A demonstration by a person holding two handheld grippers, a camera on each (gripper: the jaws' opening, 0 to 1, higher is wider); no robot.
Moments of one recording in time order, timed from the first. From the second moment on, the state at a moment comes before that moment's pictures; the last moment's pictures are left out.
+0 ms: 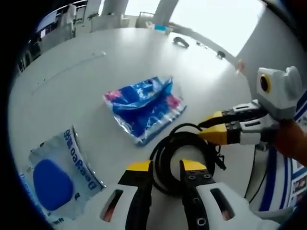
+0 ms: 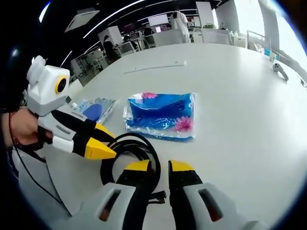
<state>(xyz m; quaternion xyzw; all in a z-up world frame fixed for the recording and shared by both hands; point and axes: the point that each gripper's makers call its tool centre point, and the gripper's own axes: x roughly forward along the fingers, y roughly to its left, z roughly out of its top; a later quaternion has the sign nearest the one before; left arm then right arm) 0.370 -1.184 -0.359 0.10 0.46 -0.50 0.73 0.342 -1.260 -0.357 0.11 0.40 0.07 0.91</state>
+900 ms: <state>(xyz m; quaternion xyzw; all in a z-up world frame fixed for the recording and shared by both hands) 0.375 -1.183 -0.334 0.10 0.42 -0.53 0.73 0.351 -1.262 -0.337 0.10 0.37 0.06 0.92</state>
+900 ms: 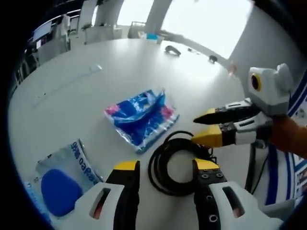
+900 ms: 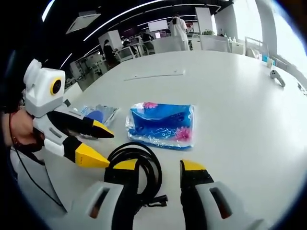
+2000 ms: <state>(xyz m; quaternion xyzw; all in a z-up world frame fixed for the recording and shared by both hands) 0.395 -1.153 -0.293 0.09 0.37 -0.53 0.76 0.367 -1.243 -0.302 0.08 0.33 0.07 0.94</state>
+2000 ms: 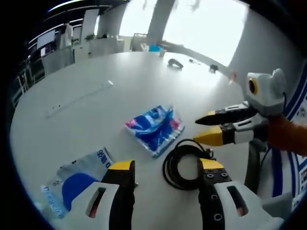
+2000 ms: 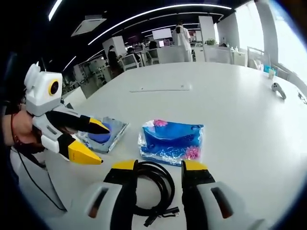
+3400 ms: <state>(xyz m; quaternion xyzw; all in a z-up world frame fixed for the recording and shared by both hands) 0.458 -1.039 -0.274 0.09 0.36 -0.46 0.81 0.407 -1.146 -0.294 0.07 0.33 0.13 0.93</state>
